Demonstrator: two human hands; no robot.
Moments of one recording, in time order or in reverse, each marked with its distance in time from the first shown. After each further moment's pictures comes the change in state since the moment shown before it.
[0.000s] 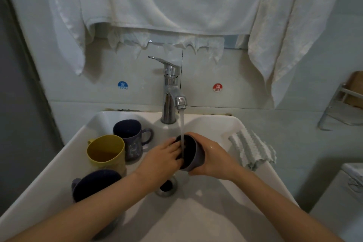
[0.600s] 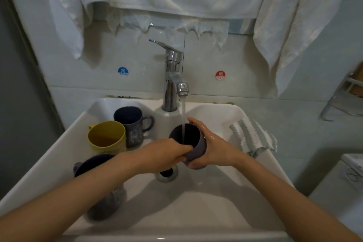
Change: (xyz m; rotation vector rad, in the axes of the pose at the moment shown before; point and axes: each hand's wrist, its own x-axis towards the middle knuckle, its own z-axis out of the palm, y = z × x) left_hand -0.007 0.003 -0.014 -0.530 -0.209 -0.033; right_hand -0.002 0.003 -0.001 0.099 -0.152 0.123
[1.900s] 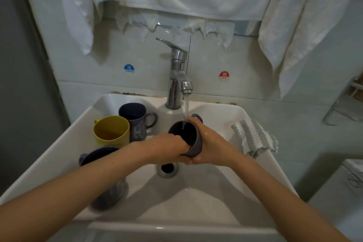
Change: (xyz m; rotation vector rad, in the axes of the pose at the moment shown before) left_hand 0.006 0.018 -0.016 0.014 -0.125 -0.107; right_hand 0.002 -0.014 0.006 -0.206 0.044 -0.091
